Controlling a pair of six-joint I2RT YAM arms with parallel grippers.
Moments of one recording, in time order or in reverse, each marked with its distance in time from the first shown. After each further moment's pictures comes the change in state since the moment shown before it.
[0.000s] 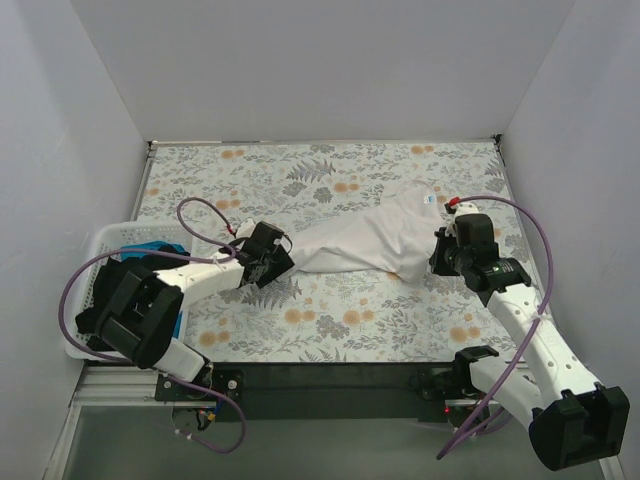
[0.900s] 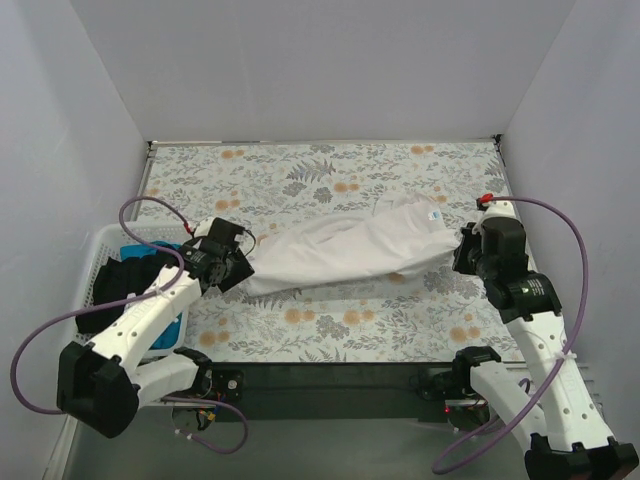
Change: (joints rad) left arm 0.130 -0.343 0.103 -0.499 -0.056 0.154; right arm -0.055 -0.166 0.113 -0.125 0.130 -0.011
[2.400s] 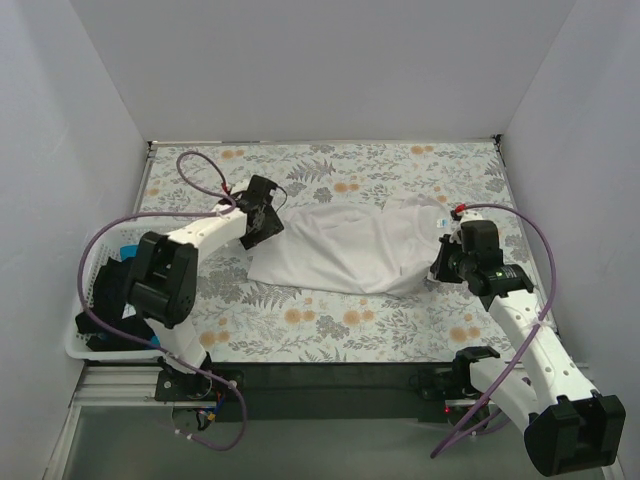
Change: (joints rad) left arm 0.035 0.691 0.404 0.245 -0.014 0.069; right arm -0.002 0.134 -0.164 0.104 -0.187 0.041
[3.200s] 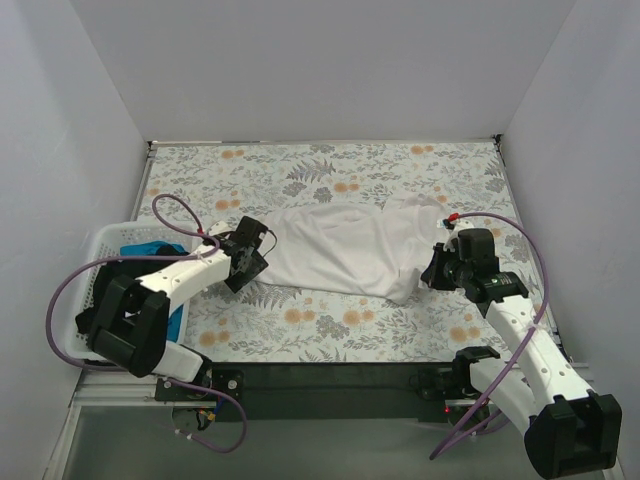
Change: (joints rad) left arm -0.067 -0.402 -0.435 -0.097 -0.095 -0.283; right arm 0.000 -0.017 -0.089 0.072 -0.130 0.007
